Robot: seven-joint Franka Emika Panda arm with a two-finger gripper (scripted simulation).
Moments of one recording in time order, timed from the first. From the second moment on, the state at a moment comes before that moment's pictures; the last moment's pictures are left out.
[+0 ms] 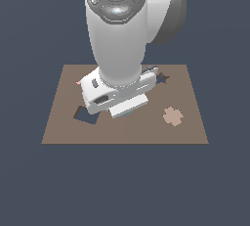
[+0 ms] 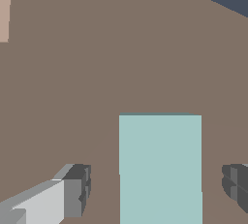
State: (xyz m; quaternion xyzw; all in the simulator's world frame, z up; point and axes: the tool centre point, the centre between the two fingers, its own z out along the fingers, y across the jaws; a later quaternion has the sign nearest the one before) arm 0.026 -0.010 0.040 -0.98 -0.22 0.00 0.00
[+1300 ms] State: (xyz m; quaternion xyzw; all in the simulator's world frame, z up) arm 0.025 -0.016 0.031 -0.97 -0.24 0.00 0.00
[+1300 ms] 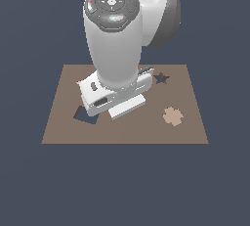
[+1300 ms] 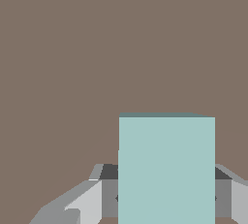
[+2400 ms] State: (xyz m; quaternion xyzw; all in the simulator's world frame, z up) arm 0.035 -0.088 0.036 -0.88 -0.47 0.00 0.00
